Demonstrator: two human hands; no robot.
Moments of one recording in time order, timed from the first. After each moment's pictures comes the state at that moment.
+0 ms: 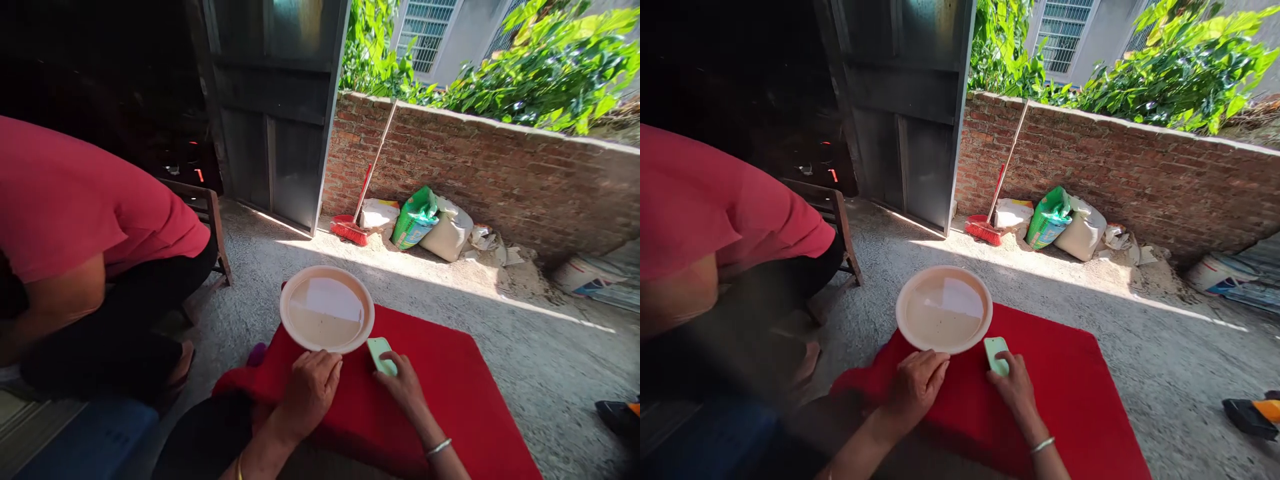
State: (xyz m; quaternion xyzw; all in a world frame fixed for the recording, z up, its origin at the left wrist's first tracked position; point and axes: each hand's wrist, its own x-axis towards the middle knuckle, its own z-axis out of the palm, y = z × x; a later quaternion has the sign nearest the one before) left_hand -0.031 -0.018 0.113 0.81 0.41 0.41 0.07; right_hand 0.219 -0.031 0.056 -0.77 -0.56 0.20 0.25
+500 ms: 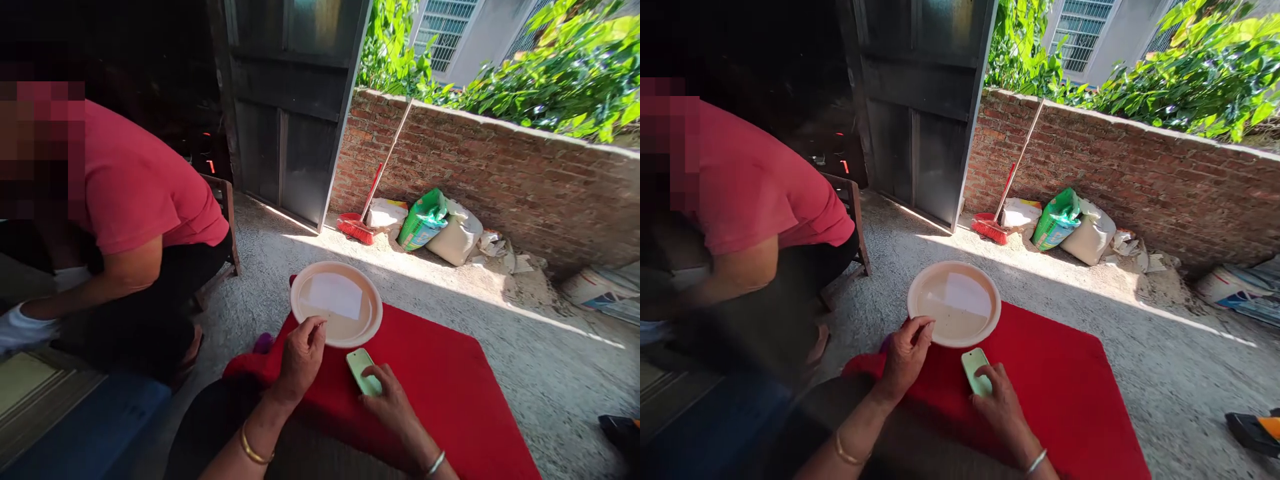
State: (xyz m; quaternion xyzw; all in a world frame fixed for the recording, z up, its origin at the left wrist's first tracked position) left_hand -0.056 0.005 0.124 0.62 0.47 0.59 0.21; right_hand 0.181 -0.058 0.054 -0.69 -0.63 0.26 0.23
